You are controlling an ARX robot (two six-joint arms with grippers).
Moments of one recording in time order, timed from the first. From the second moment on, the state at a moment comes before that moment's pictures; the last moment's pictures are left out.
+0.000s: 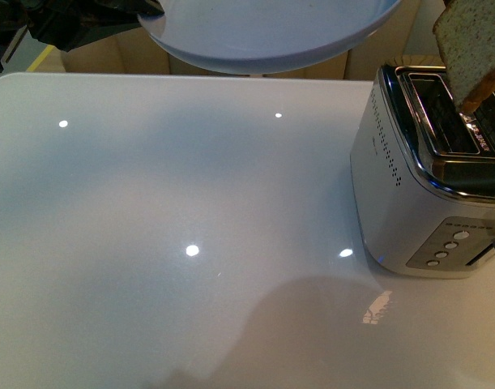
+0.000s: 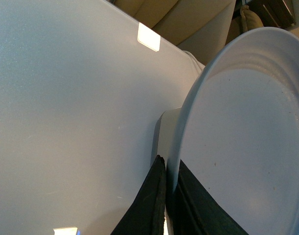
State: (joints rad) left arm -0.28 1.66 0.96 0.14 0.30 -0.70; right arm 0.25 1.43 0.77 0.34 0.30 -0.12
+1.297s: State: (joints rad) left arm -0.28 1.66 0.96 0.14 0.30 -0.70; right arm 0.25 1.60 0.71 0.37 0.27 -0.09
